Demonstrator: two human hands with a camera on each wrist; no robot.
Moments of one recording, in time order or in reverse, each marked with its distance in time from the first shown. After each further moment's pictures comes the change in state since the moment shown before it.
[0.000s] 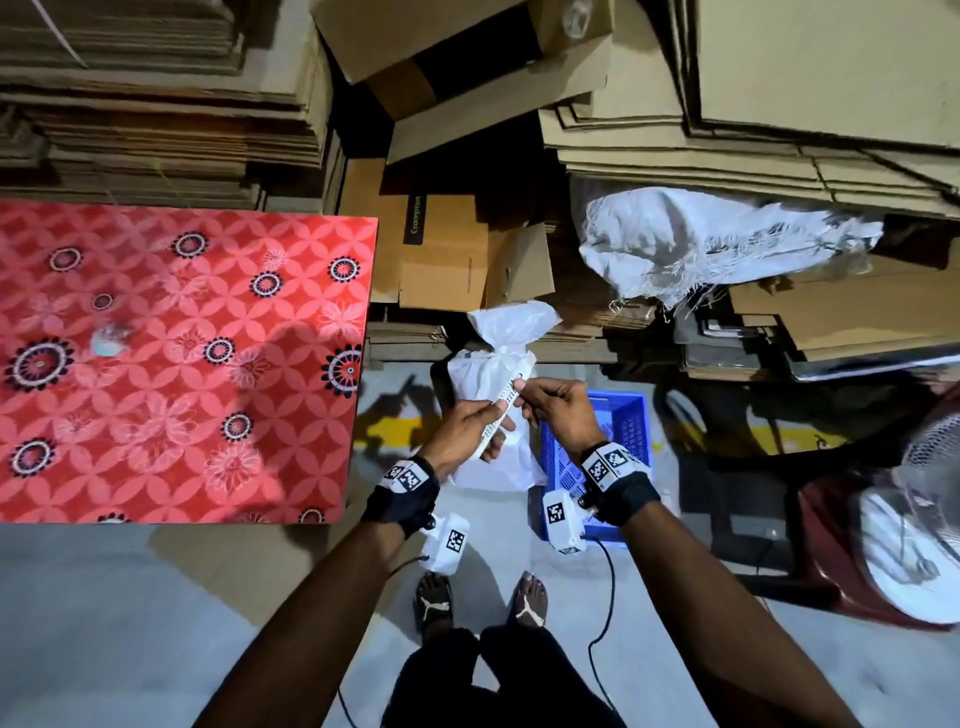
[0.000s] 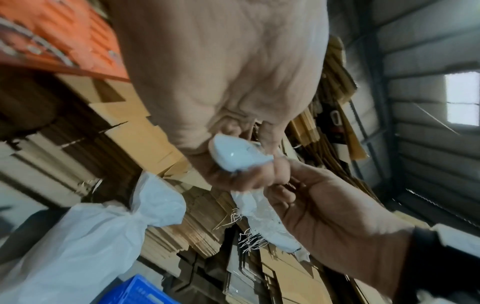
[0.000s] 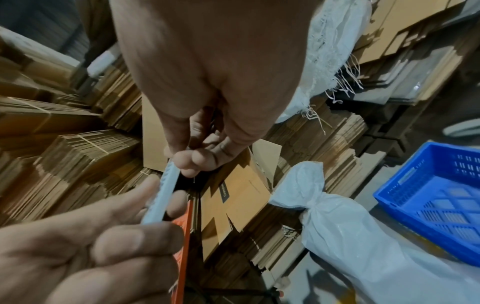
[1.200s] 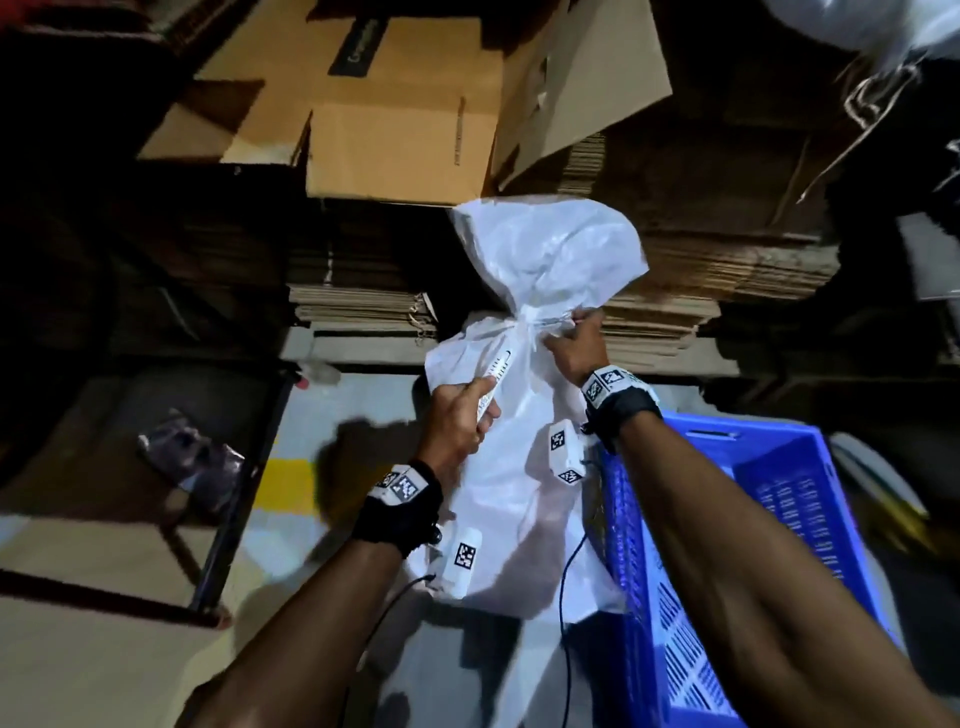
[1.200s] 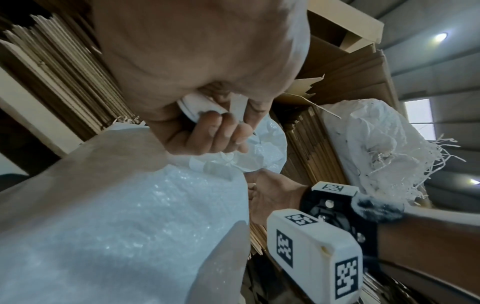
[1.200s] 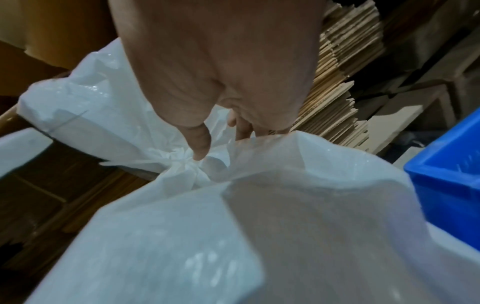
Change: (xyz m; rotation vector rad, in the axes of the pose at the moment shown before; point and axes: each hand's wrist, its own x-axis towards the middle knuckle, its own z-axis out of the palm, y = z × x) left_hand 0.432 -0.347 -0.046 -0.089 0.427 0.106; right_hand 0.470 0.419 -0.082 -0.469 0.180 -0.122
